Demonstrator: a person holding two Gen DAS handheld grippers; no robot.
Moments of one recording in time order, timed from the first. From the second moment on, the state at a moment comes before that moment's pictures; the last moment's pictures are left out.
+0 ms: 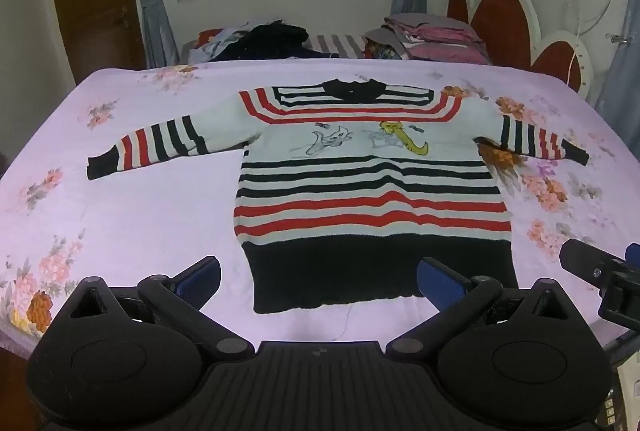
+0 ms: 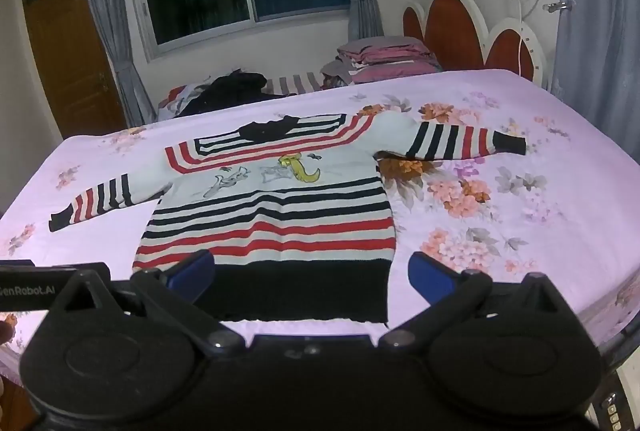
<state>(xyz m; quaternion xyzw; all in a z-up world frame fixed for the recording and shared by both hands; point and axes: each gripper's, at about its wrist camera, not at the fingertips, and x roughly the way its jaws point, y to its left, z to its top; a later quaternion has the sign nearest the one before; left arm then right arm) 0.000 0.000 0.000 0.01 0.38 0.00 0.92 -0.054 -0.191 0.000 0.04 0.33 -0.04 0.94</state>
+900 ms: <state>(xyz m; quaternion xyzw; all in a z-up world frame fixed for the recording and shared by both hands) 0.013 -0.010 -0.004 0.01 0.38 0.00 0.92 -0.042 -0.202 -0.005 0.04 0.34 -0.03 0.94</state>
